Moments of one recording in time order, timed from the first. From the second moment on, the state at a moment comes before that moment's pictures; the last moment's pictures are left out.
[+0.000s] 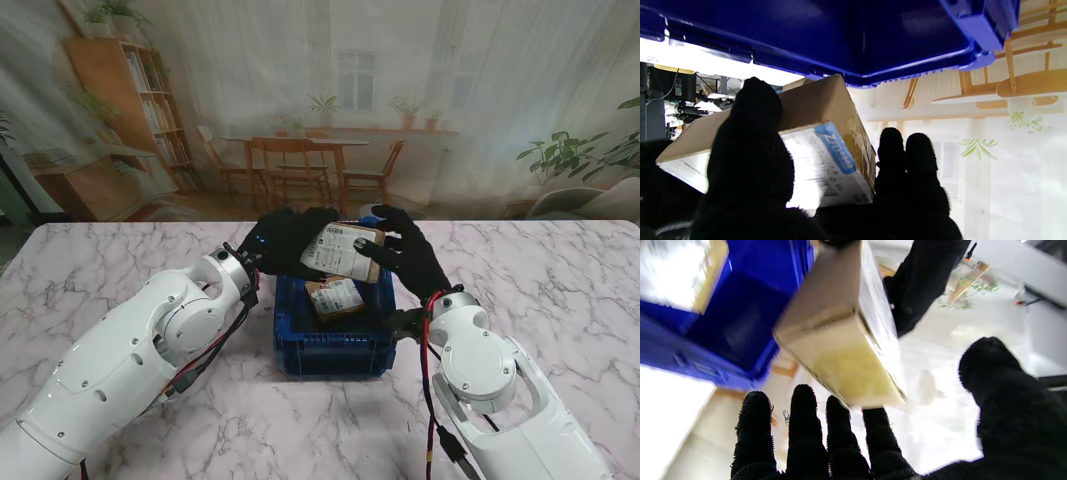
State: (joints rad) left arm 1.16 -1.08 -0.93 -1.56 0.93 -0.21 0.00; right arm -1.60 -1.20 1.24 -1.90 -0.10 0.21 -0.13; left_hand 0.94 -0.45 0.00 0.09 0.11 0.31 0.40 0.96 0.33 0.19 0.31 0.91 0.54 0.14 0.46 1.12 0.30 0.05 0.93 0.57; right_hand 0.39 -0.51 0.73 -0.13 0.15 0.15 0.52 0.37 0.26 0.21 0.56 0.28 0.42 0.20 0.25 0.27 0.08 0.38 0.78 0.38
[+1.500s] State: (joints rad) left arm 1.15 -1.04 -0.85 -1.63 0.82 -0.07 -0.34; right arm -1.77 -1.23 1.36 -1.80 -0.30 0.02 -0.45; left_hand 0.88 -0.51 0.00 0.03 0.28 0.31 0.36 0.96 0.51 0.23 0.27 0.87 0.62 0.19 0.50 0.87 0.35 0.11 1.03 0.57; right_hand 0.41 -0.44 0.64 -0.12 0.17 0.14 0.48 0.36 0.26 0.22 0.50 0.26 0.42 0.20 0.20 0.25 0.07 0.37 0.69 0.41
